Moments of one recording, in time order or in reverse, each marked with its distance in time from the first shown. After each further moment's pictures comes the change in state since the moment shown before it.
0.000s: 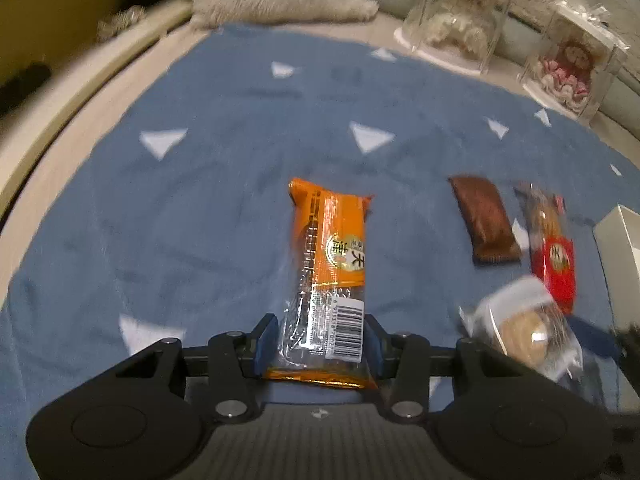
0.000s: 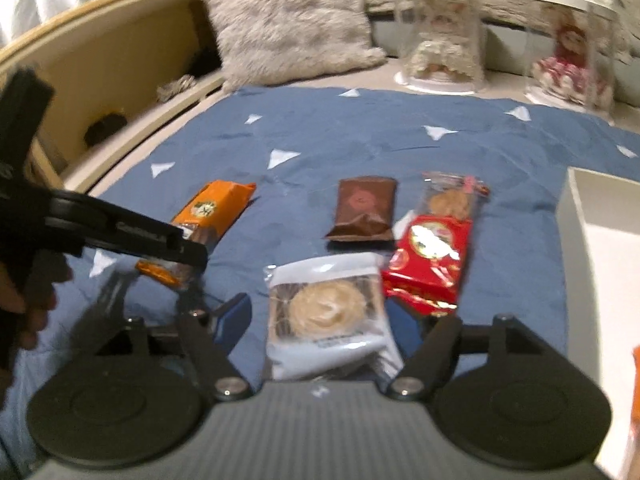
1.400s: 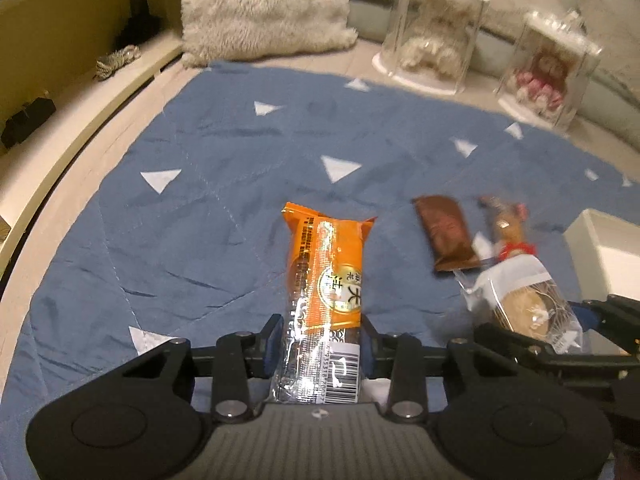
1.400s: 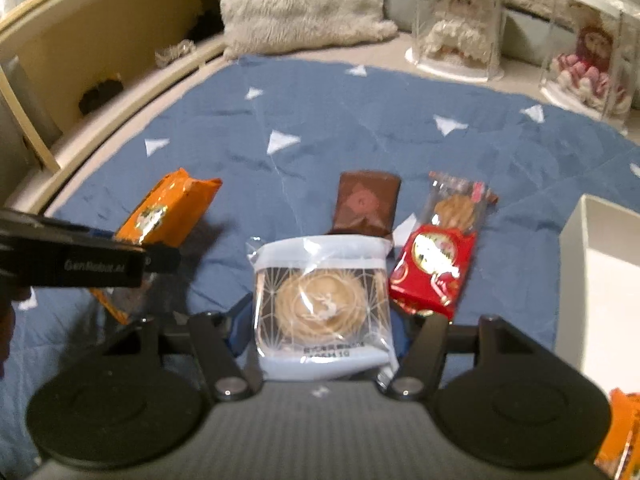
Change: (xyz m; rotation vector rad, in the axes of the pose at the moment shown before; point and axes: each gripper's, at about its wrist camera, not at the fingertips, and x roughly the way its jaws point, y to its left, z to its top) left arm -0.041 -0.025 -0.002 0.040 -0.094 0.002; right arm -0.004 -0.004 0.034 -0.006 0.095 -0.011
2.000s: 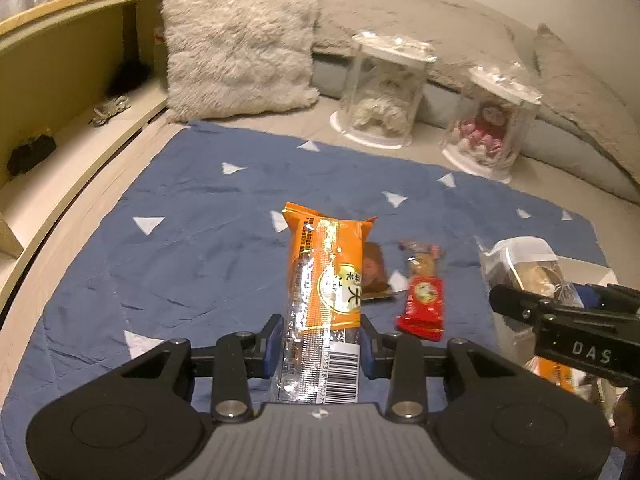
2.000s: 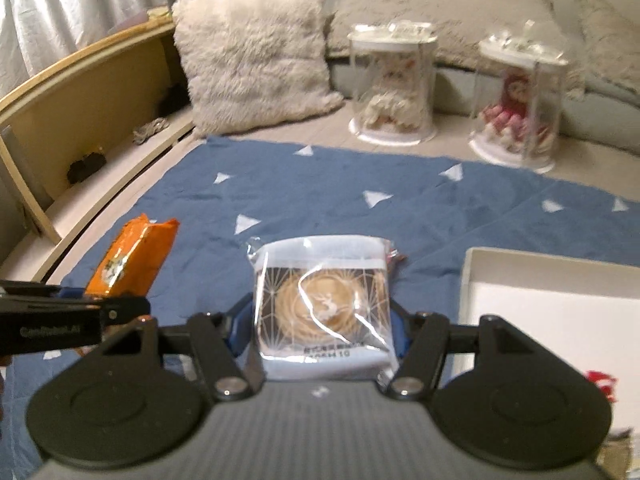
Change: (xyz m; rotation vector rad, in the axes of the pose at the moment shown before) left arm -0.083 -0.036 -0.007 -0.005 -0.132 -0.089; right arm -0.102 -0.016 0.007 0.064 -0.159 -0.116
